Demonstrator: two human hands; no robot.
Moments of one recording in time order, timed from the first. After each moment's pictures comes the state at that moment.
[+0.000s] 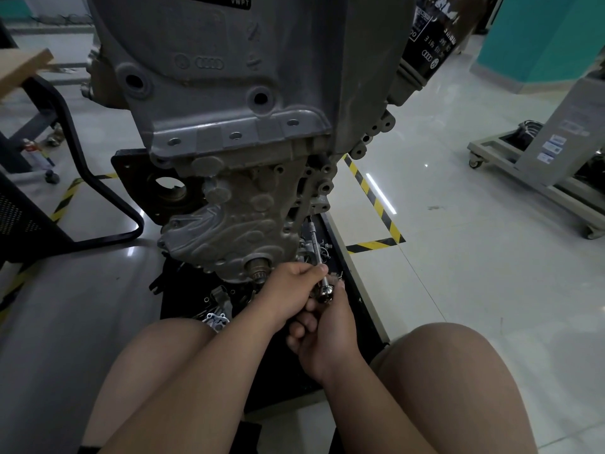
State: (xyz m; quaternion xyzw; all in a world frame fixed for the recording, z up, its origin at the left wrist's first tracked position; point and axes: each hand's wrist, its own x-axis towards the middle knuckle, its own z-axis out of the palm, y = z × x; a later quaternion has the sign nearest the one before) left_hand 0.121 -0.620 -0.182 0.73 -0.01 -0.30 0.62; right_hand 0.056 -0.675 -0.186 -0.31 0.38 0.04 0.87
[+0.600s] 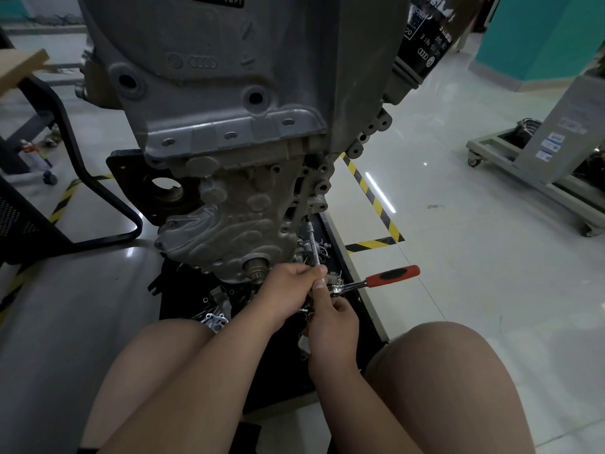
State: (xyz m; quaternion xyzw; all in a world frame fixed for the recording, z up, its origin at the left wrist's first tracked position) left_hand 0.125 -0.625 -0.184 0.74 -0.02 -0.25 0.62; right_hand 0.051 -0.673 -0.200 -0.55 0.40 -0.12 0.73
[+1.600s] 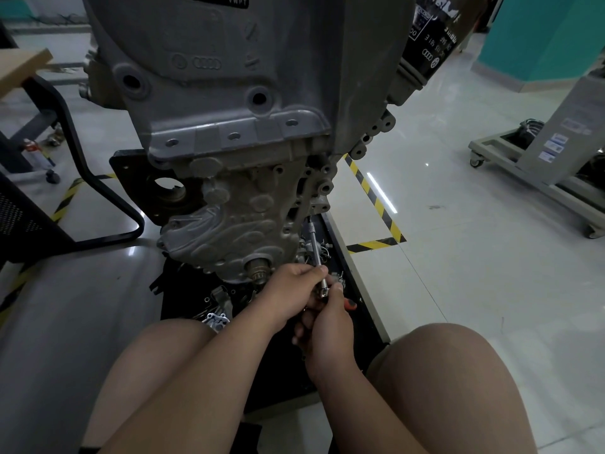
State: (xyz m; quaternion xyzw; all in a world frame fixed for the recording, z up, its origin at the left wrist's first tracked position) left_hand 0.120 -0.623 -0.175 0.73 -0.02 -0.30 0.61; right_hand 0.058 -0.672 -0.194 -0.43 0.41 -0.03 0.80
